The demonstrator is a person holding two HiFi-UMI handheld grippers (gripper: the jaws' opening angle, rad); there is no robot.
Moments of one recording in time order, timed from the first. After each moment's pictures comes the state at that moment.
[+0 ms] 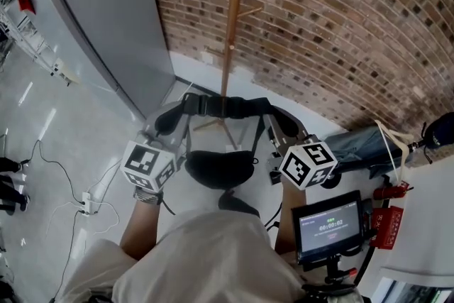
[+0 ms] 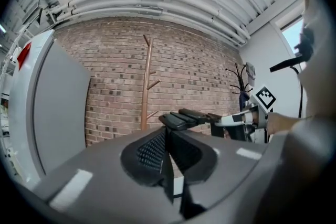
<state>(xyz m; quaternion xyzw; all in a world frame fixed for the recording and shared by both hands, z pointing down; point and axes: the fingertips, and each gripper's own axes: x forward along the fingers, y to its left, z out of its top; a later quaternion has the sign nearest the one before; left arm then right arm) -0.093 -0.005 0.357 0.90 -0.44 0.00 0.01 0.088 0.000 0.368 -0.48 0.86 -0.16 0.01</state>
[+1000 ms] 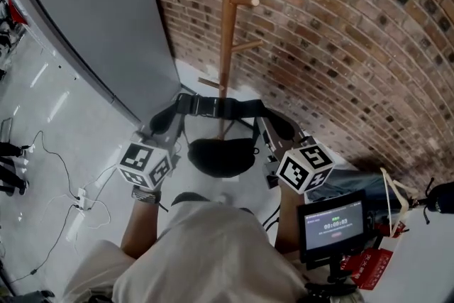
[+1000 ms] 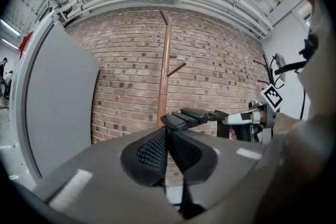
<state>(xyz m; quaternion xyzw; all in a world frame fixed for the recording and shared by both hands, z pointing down) -0.066 -0.149 0.368 0.86 -0.51 0.00 0.05 0.114 -0.152 0.367 -0.39 0.90 -0.18 0.00</state>
